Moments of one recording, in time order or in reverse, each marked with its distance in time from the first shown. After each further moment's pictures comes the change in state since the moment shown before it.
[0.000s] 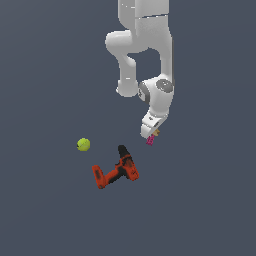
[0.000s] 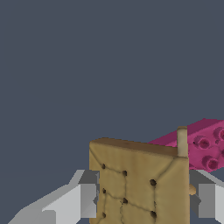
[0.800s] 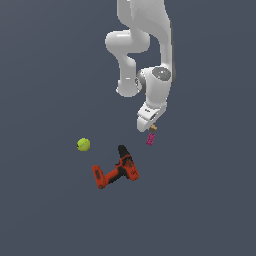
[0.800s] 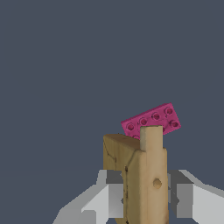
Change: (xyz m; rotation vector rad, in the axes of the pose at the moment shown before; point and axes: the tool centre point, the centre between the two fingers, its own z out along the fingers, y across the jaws) arm -0.017 0.014 -0.049 0.002 -0.004 -0.003
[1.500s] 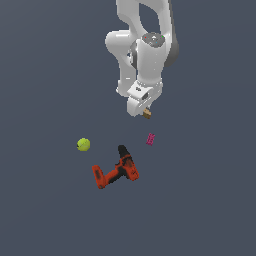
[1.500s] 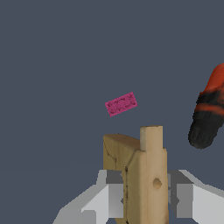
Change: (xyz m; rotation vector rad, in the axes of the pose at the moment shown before) arm -0.032 0.028 -0.104 0.007 0.001 -0.005
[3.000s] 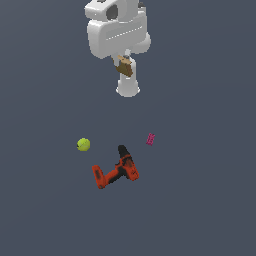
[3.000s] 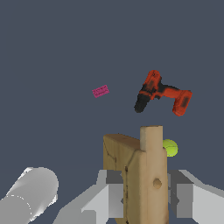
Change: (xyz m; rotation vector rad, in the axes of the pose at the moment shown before) arm -0.066 0.068 -0.226 0.003 -0.009 -0.005
